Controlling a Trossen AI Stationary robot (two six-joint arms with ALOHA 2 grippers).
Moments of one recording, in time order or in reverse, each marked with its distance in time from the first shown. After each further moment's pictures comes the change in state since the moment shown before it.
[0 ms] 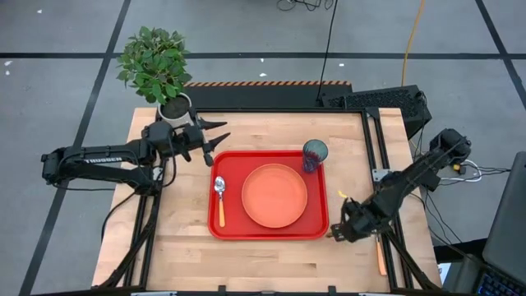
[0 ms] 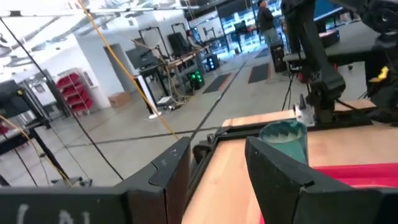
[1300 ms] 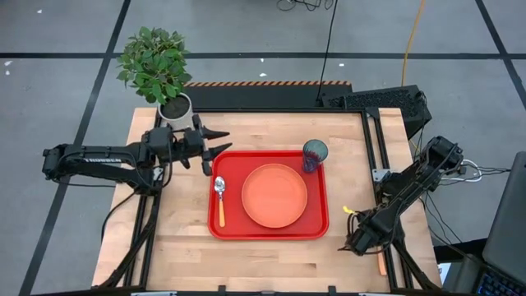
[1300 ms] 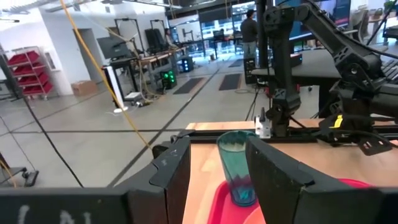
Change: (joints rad) left arm -0.098 0.000 0.000 -0.015 0.001 -0.177; right arm 0.171 0.182 -0.063 -0.045 -0.260 0.185
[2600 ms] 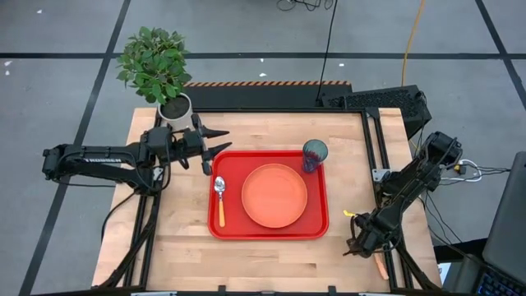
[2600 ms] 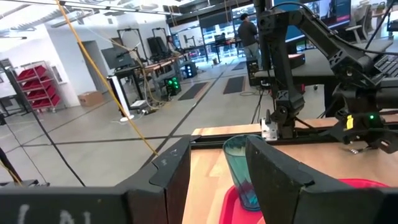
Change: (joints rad) left arm 0.001 0.000 0.000 0.023 -0.003 0.063; right arm 0.051 0.000 -0.093 0.263 0.108 -0.045
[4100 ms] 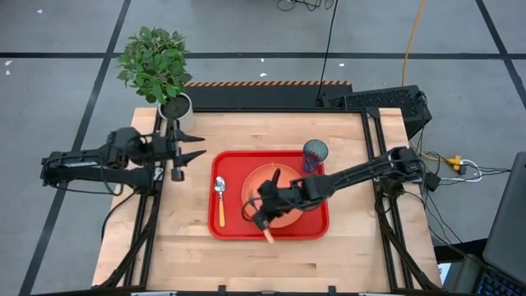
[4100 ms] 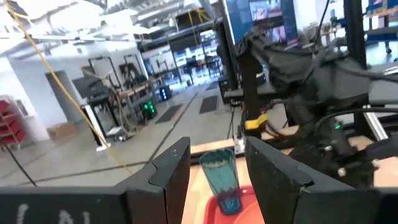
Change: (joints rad) left arm -0.040 -0.322 0.000 -0.276 0.115 0.058; right arm -0.673 0.402 0.847 0.149 0.368 -1.138
